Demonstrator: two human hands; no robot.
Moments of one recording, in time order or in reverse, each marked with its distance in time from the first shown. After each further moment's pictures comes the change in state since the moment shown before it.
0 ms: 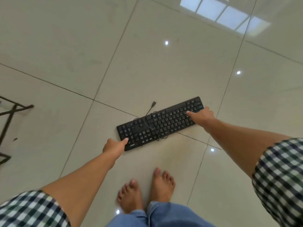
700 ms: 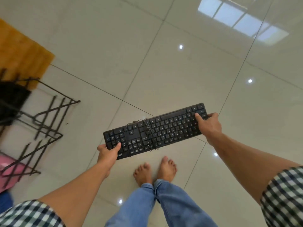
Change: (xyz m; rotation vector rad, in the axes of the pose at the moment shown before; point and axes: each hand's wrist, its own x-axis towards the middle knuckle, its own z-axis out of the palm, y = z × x) left_hand -0.164 -0.046 -0.136 -0.381 0.102 -0.055; right_hand -0.161 -0.016 -0.066 0.265 0.113 -0.101
